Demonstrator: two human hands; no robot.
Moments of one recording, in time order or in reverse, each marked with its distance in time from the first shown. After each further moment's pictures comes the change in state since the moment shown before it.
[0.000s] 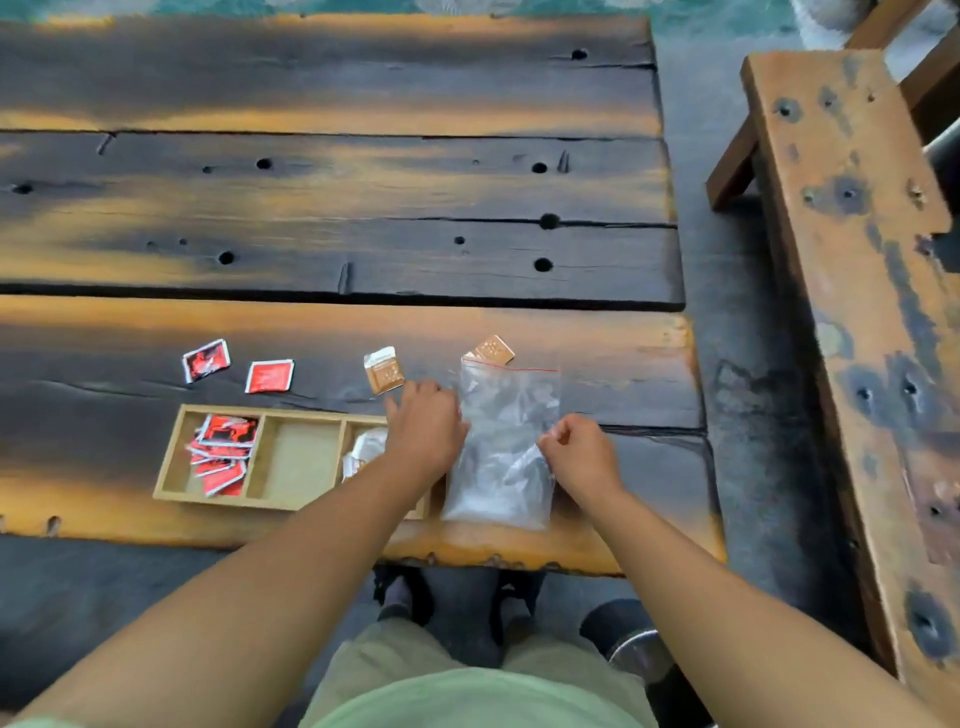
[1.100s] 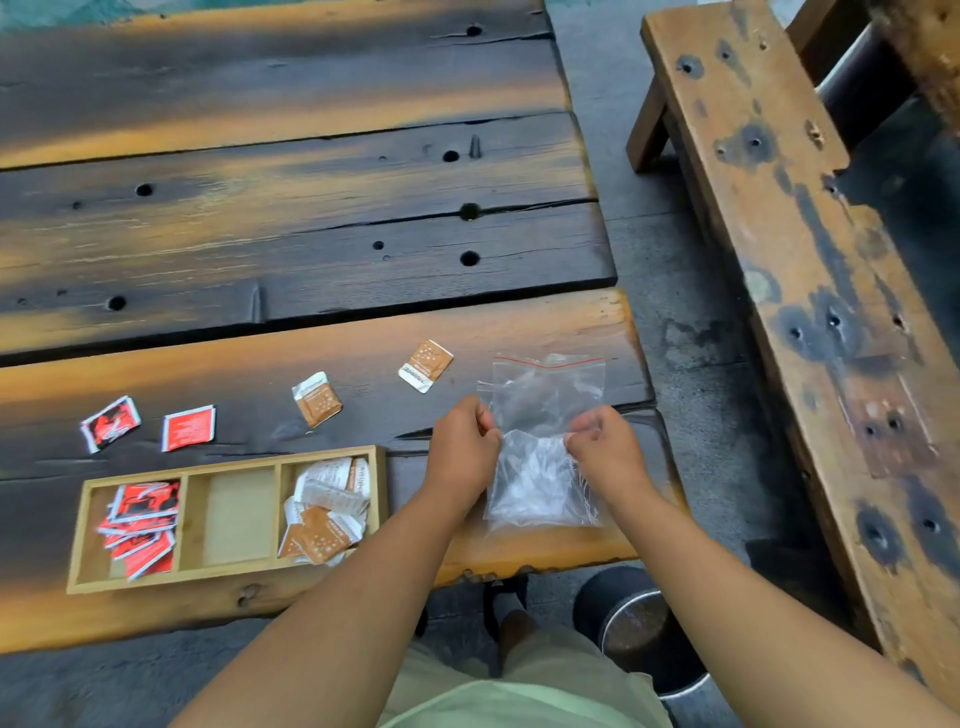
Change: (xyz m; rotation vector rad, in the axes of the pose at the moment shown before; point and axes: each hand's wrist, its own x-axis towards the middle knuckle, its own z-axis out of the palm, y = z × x) left_hand 0.003 0.081 0.040 -0.713 -0.065 -0.010; right_hand 0.004 0.051 -0.046 0.414 0.132 0.212
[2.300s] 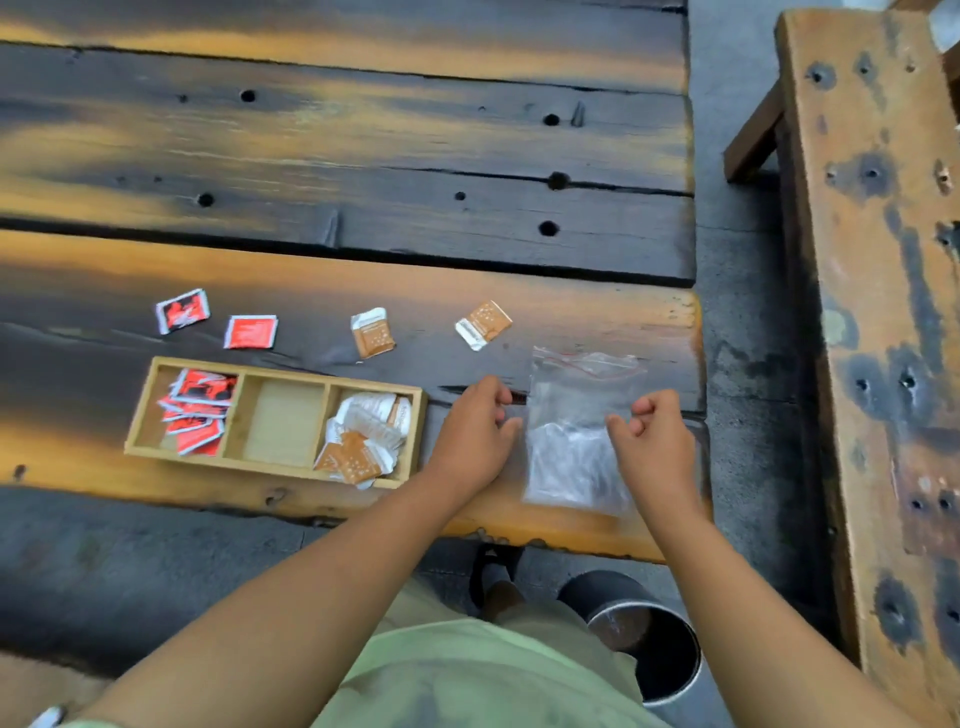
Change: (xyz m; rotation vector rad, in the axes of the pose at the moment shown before) left_hand -0.029 -0.031 -0.017 -0.020 0.039 0.054; right_hand -0.011 -0.005 -0.007 -0.294 0.084 -0.314
